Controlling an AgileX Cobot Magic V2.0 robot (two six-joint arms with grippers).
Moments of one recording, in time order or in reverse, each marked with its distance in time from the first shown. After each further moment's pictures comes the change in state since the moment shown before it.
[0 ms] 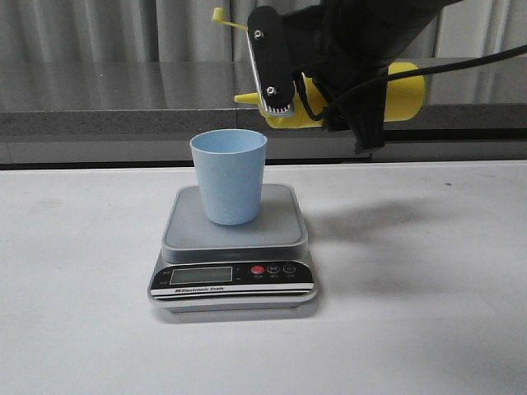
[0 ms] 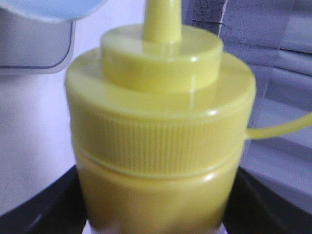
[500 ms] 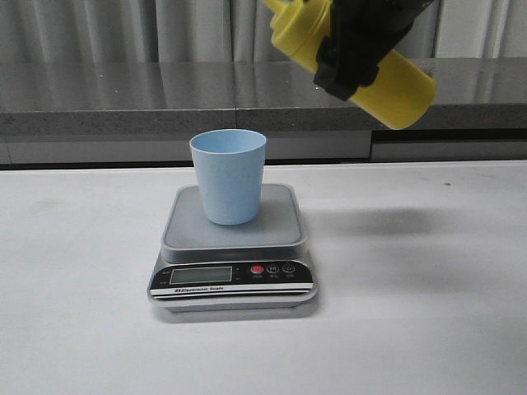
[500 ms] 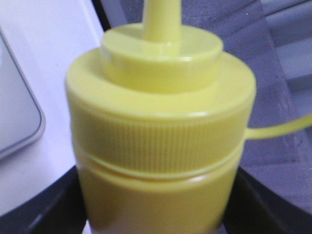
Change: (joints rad) left arm 0.000 0.000 0.000 0.000 0.000 0.000; right arm -0.095 -0.130 0.000 0.337 -0.160 0.236
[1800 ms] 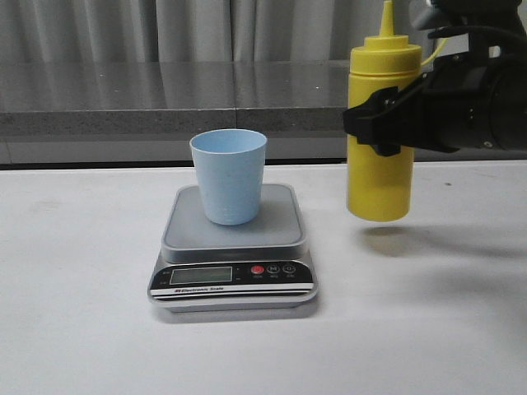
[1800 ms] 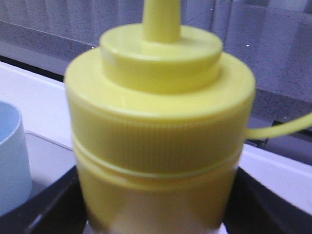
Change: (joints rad) left arm 0.000 0.000 0.000 0.000 0.000 0.000; right arm -0.213 0.070 0.565 0.846 -1.088 -0.174
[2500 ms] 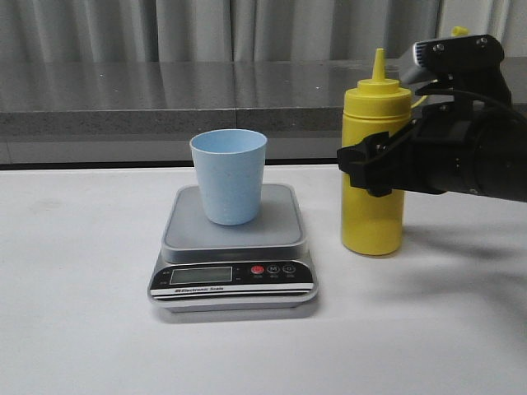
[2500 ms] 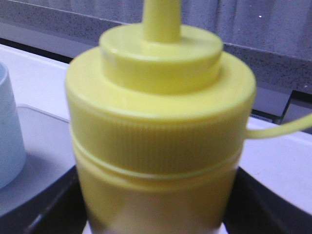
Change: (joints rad) left arm 0.000 0.000 0.000 0.000 0.000 0.000; right arm 0.000 0.134 0.023 0.002 -0.132 -0.002
